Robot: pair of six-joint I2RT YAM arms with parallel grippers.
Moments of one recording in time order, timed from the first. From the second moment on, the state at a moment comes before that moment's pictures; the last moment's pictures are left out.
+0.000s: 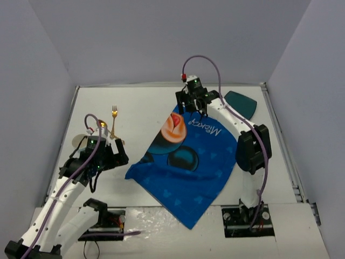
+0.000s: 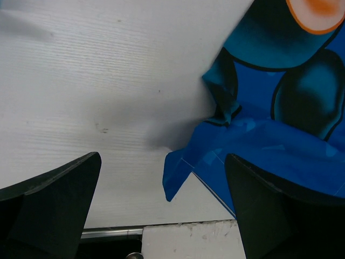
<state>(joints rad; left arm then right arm) -0.31 0.78 0.78 -0.86 -0.04 -0.54 0.46 2.01 1.75 -0.55 0.07 0.14</state>
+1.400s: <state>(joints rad) -0.32 0.96 0.77 -0.62 0.01 -0.51 0.27 2.42 1.98 -0.49 -0.27 -0.29</state>
